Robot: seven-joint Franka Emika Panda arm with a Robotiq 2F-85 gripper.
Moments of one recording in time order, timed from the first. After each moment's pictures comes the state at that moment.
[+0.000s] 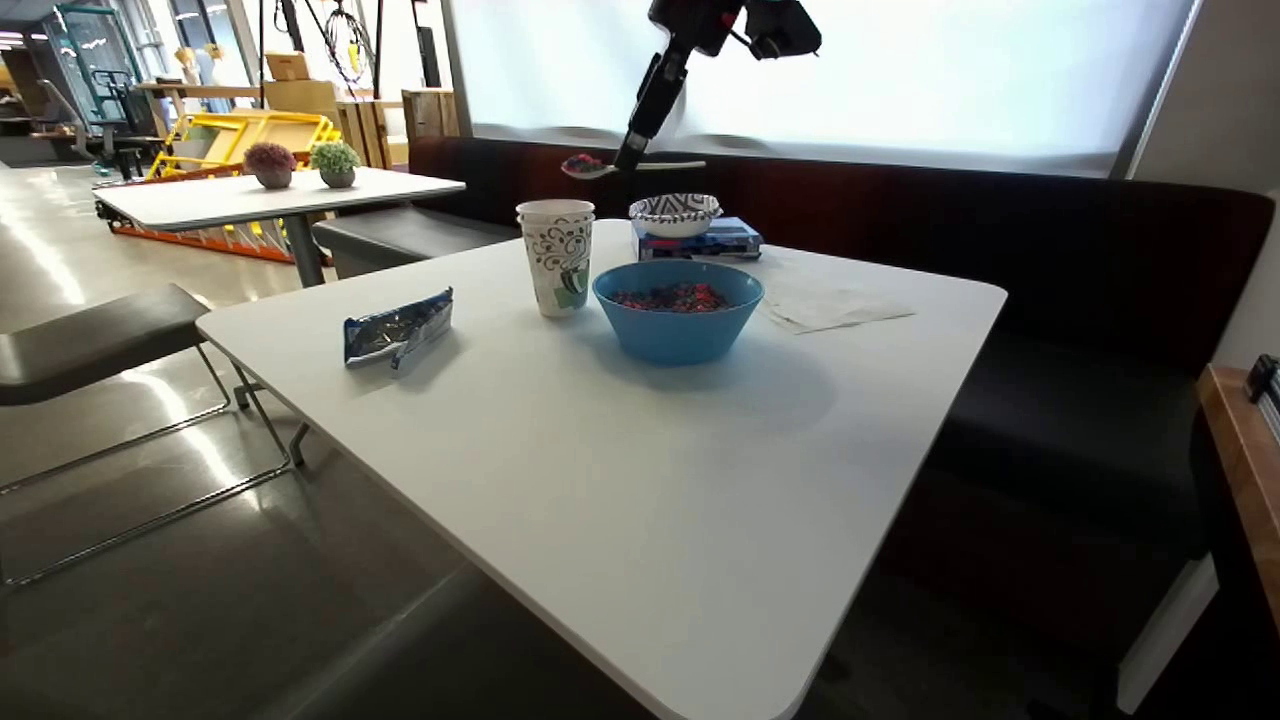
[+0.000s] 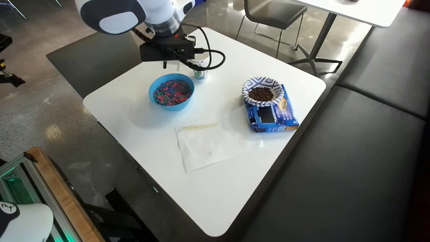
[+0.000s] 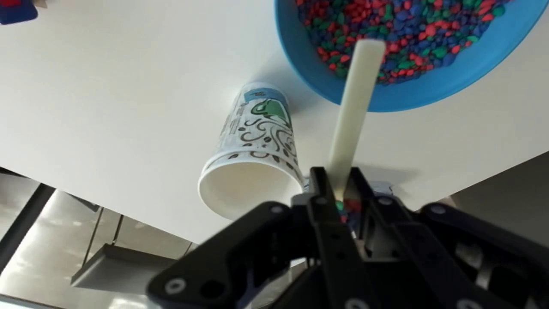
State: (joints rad) arm -0.15 0.21 0.18 -2.20 0.56 2.75 -1.19
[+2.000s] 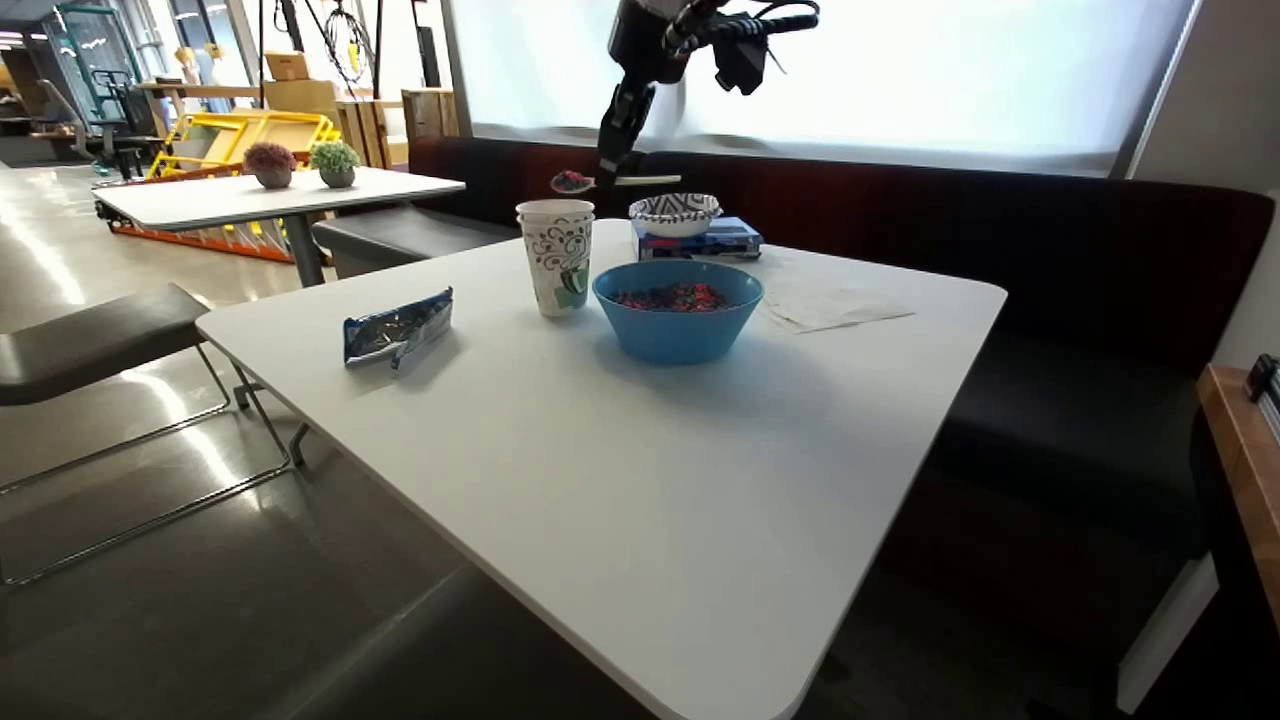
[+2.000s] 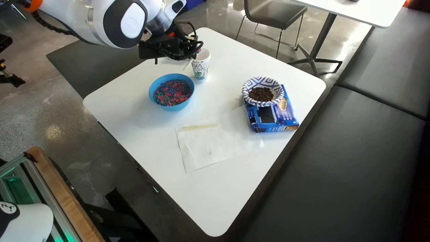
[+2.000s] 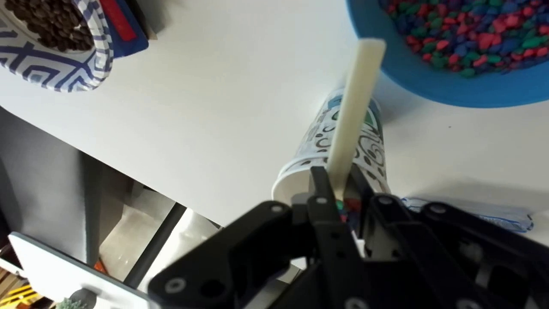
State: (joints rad) arm 0.31 0.32 -0.27 -2.20 -0.19 3.02 -0.28
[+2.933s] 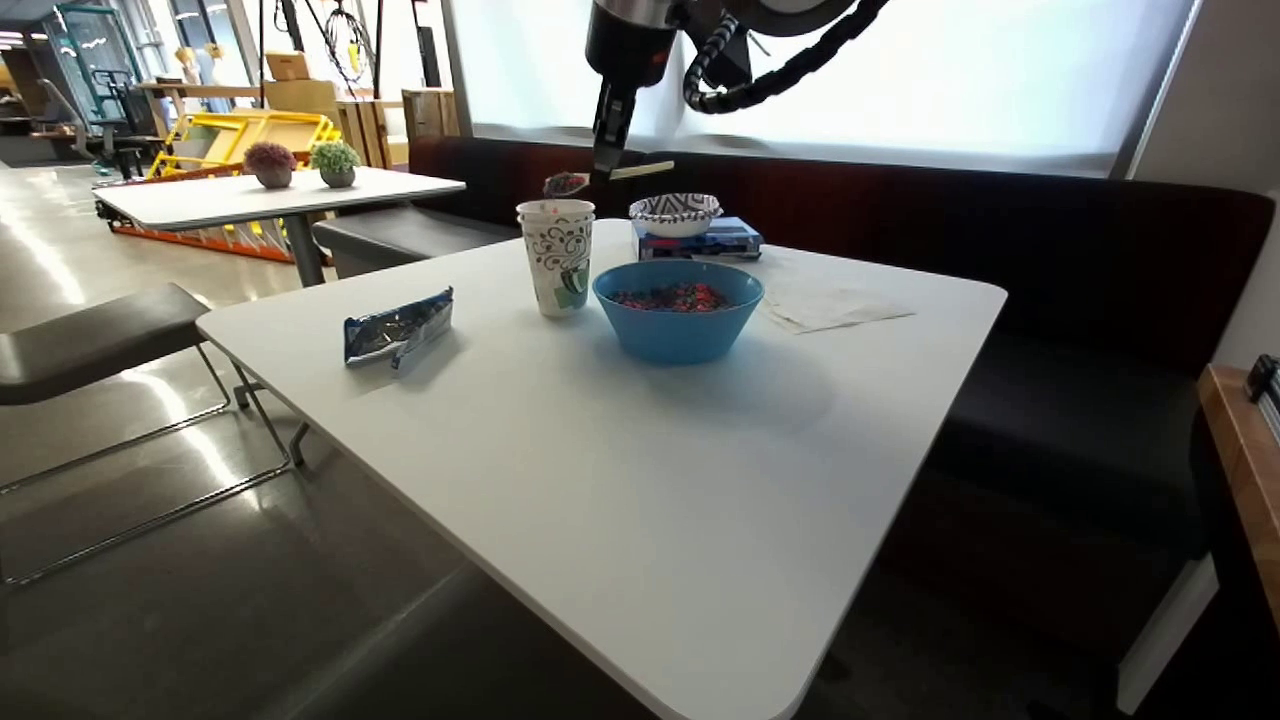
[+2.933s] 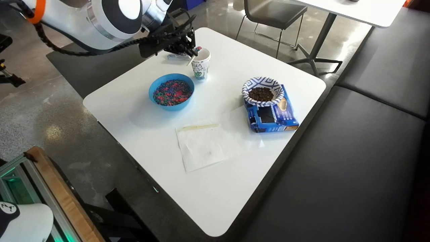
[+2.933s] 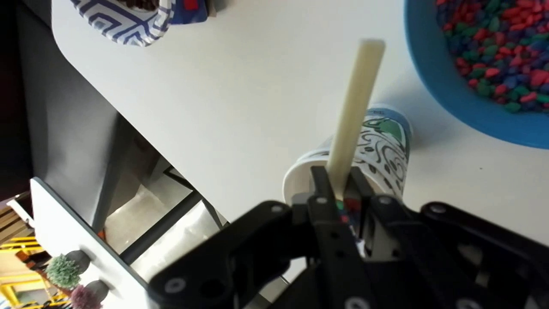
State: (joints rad) arm 0.68 0.40 -0.65 -2.15 -0.47 2.98 -0.12
